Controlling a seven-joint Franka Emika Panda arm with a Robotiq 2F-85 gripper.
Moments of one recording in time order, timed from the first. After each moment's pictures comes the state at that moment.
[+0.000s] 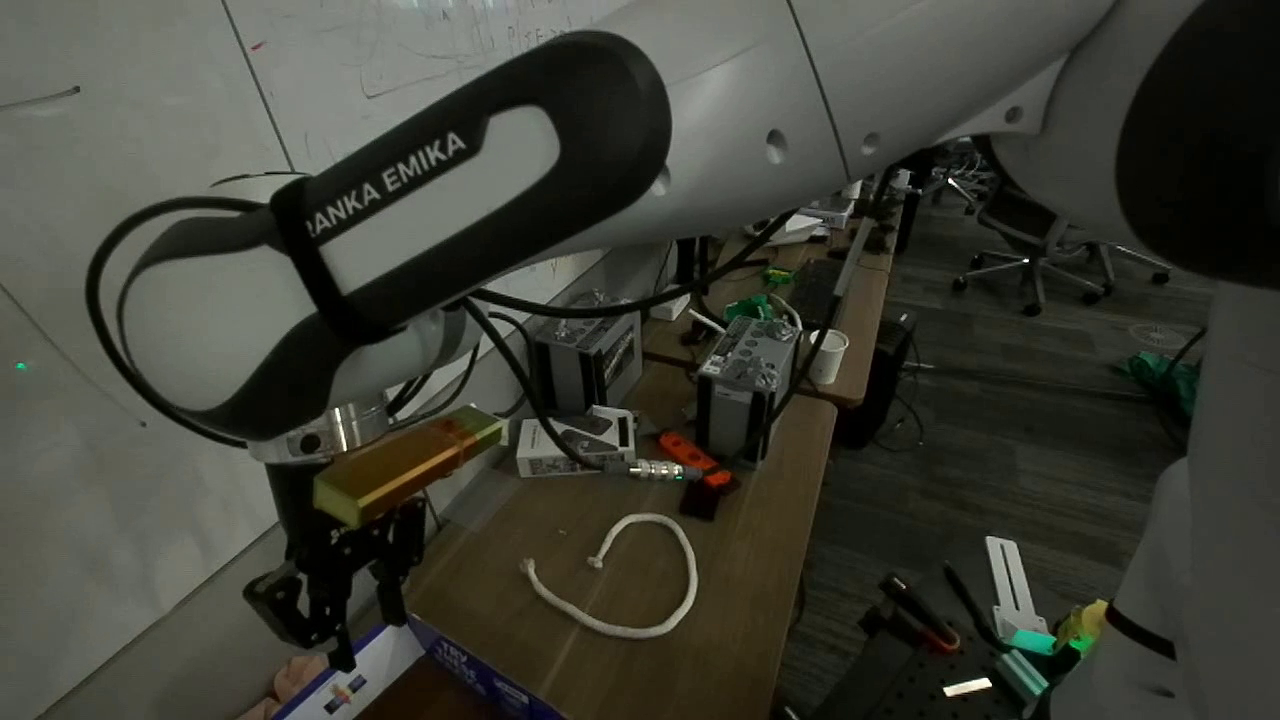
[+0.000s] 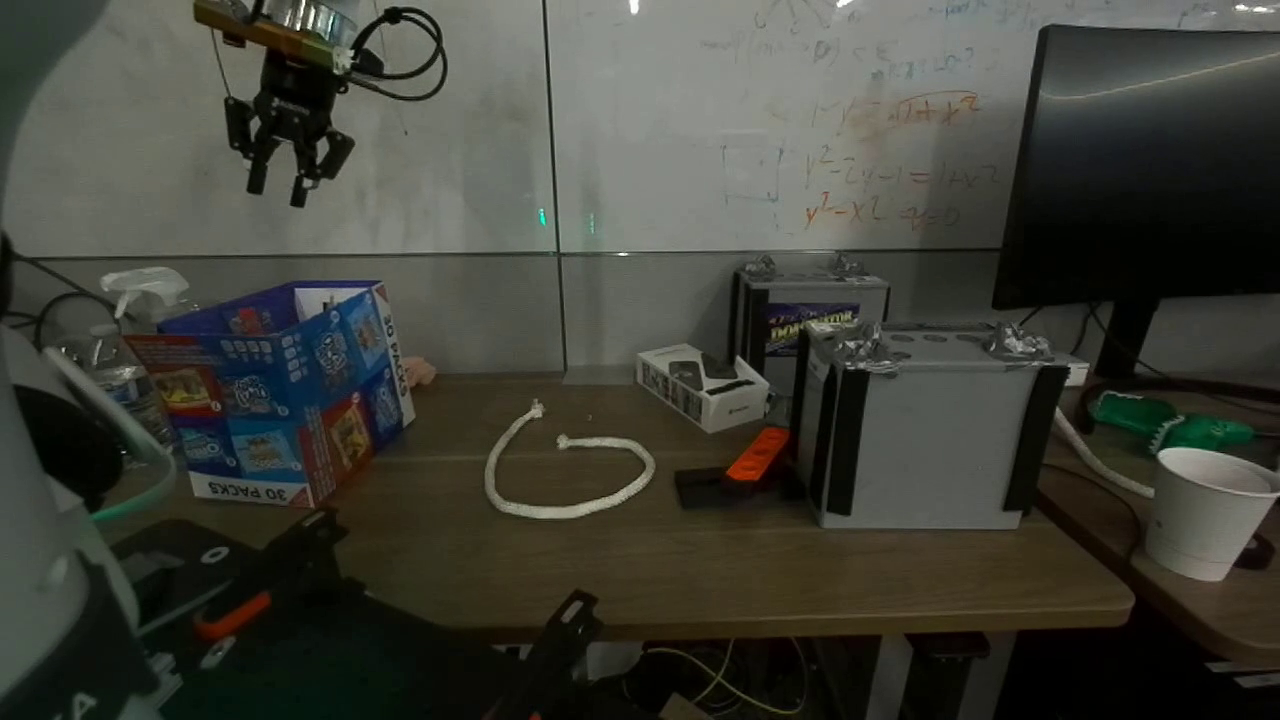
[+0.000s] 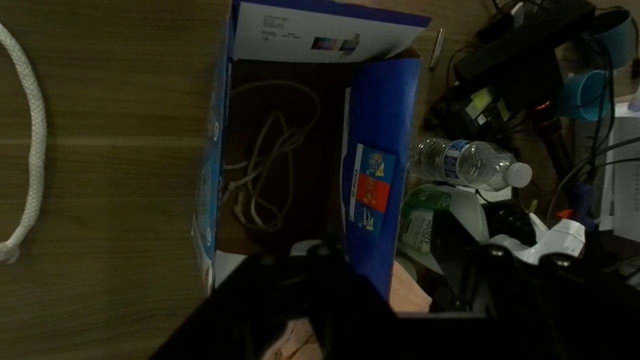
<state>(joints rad) 0.37 0.31 0.35 -1.76 0.25 1.96 0.06</state>
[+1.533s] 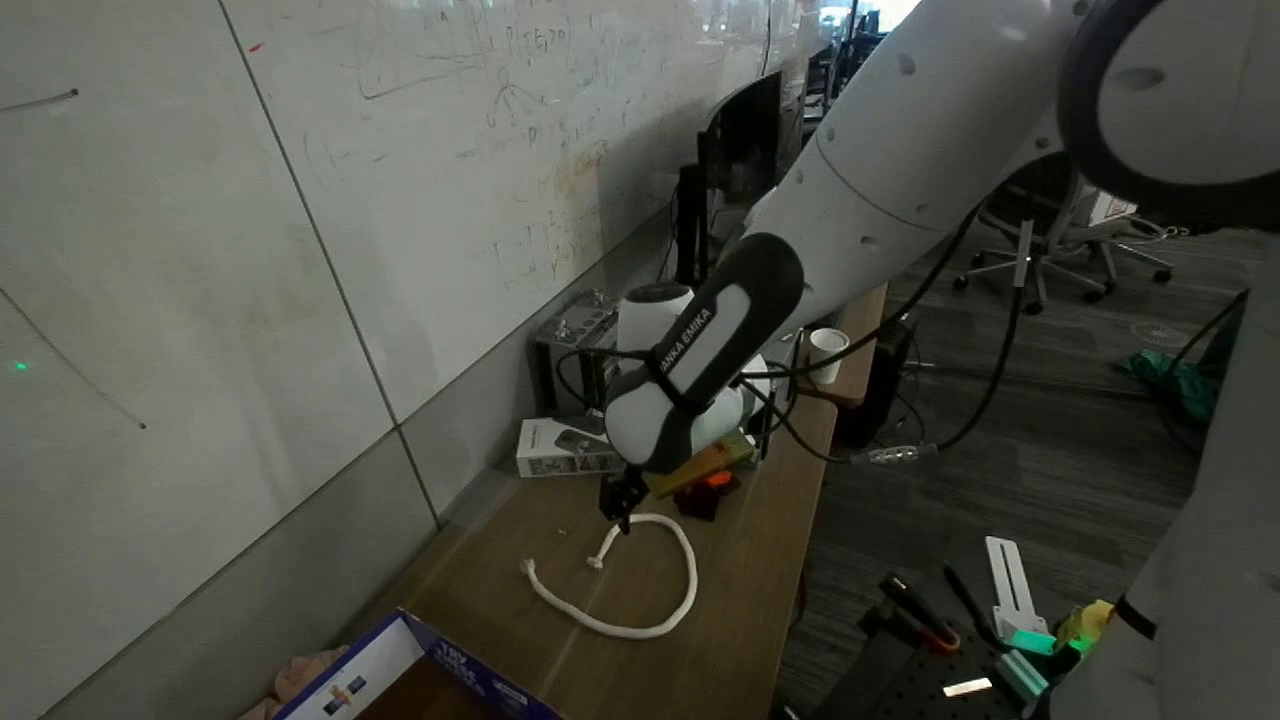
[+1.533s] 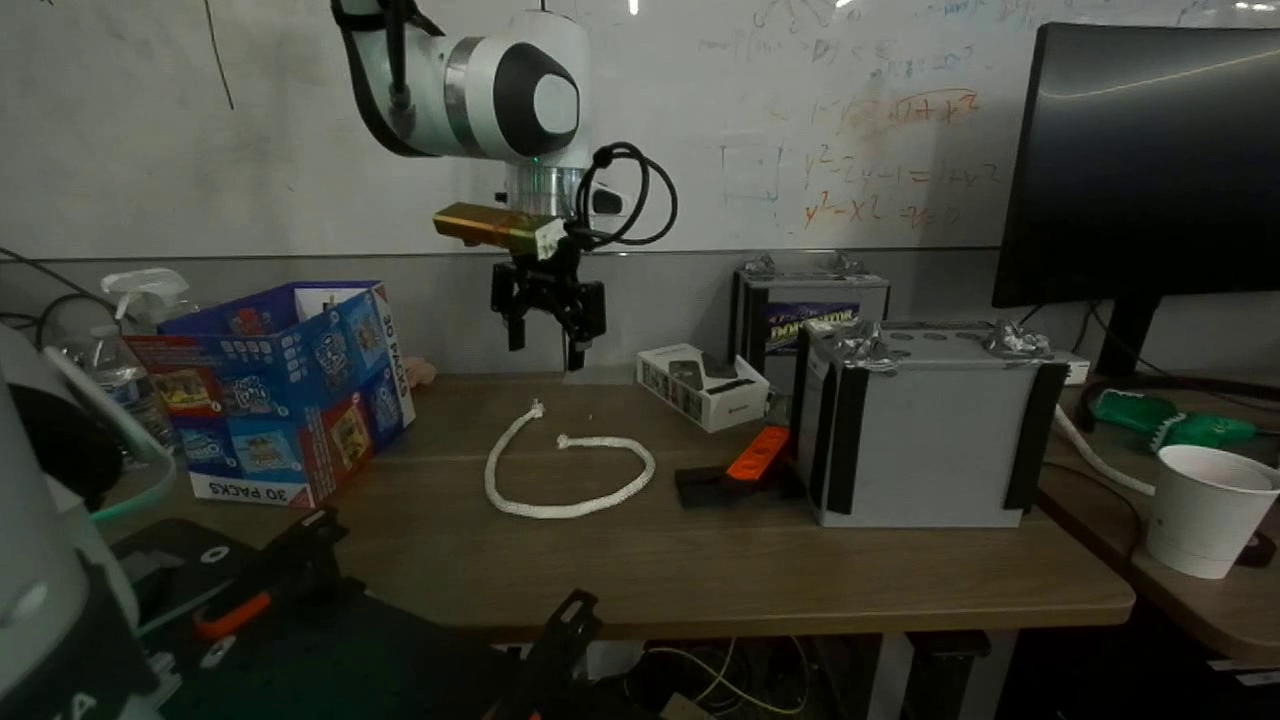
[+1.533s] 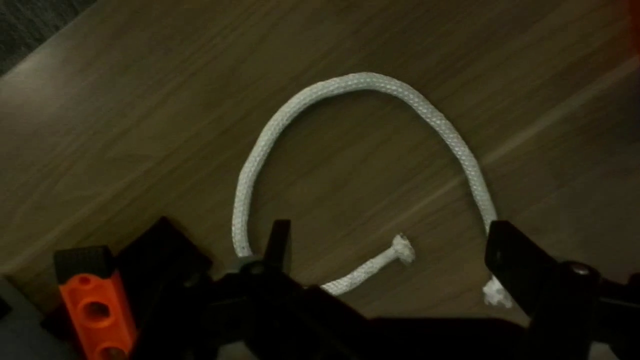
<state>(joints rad) 0.13 0.25 0.06 -2.40 0.11 2.64 0.20</state>
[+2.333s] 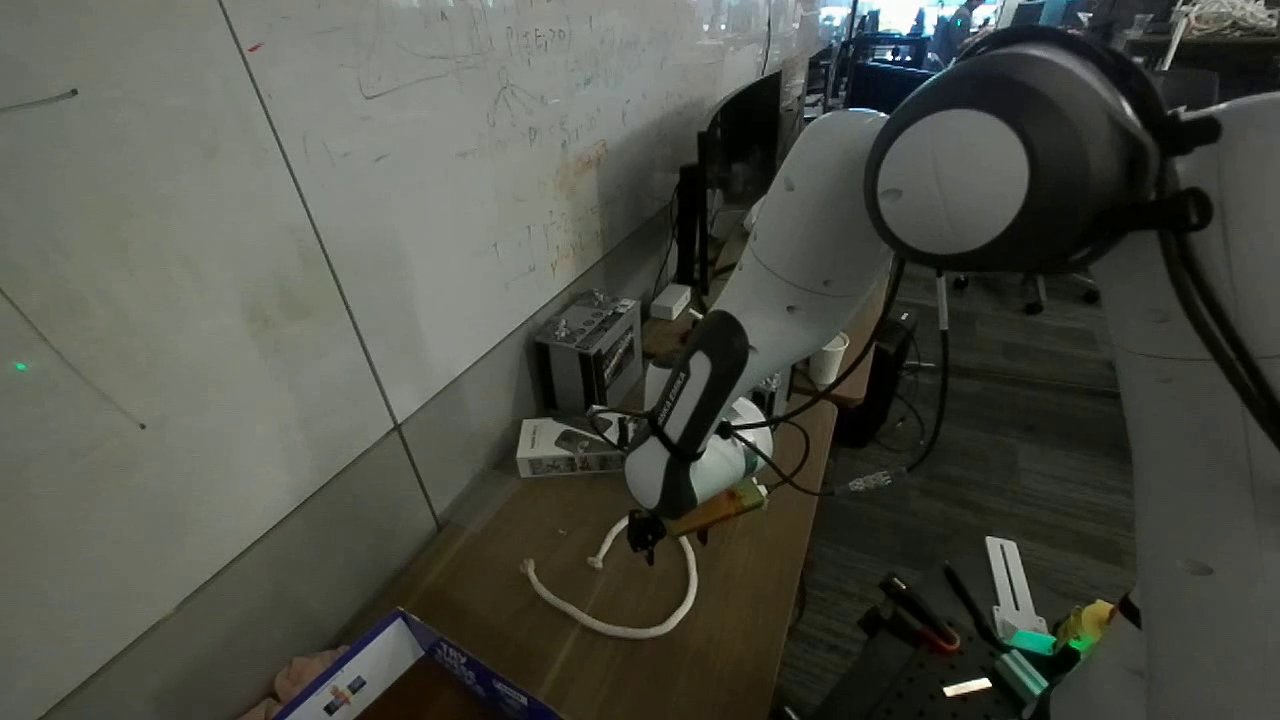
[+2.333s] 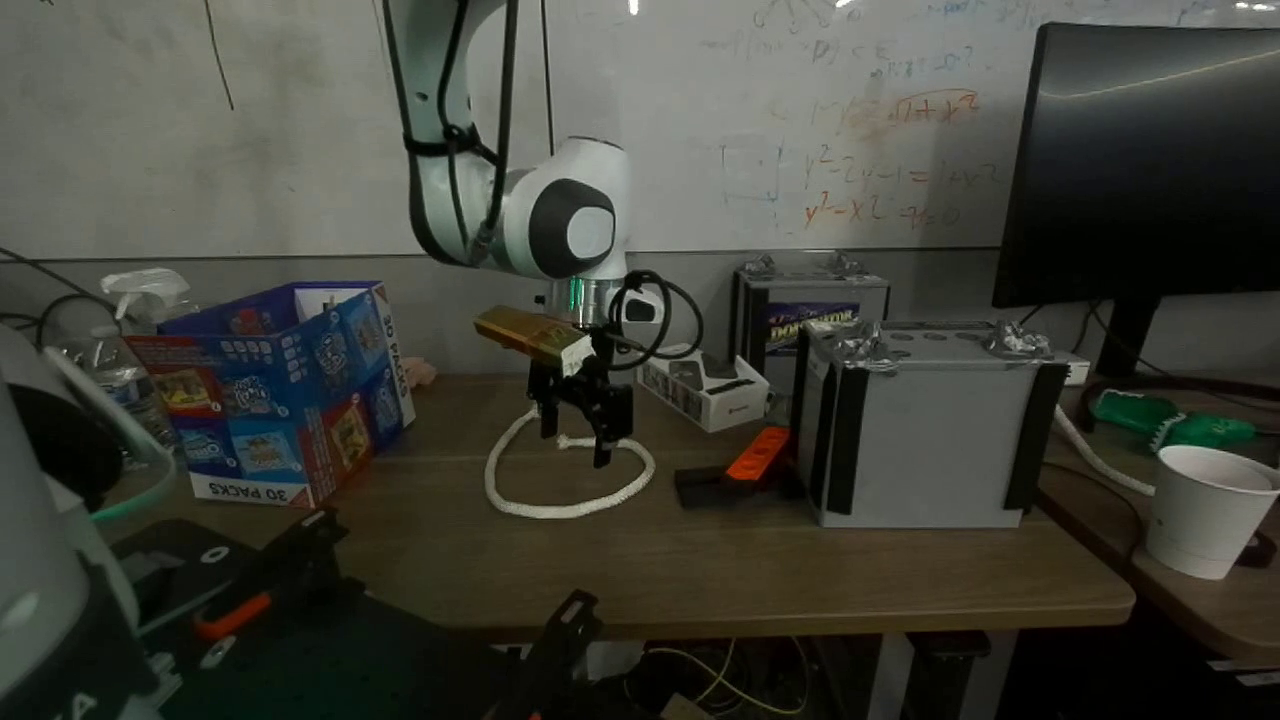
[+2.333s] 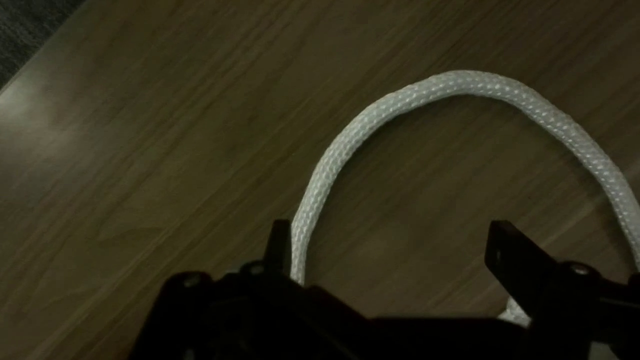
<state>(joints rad) 0.07 0.53 0.05 -2.34 0.16 2.81 0.20</state>
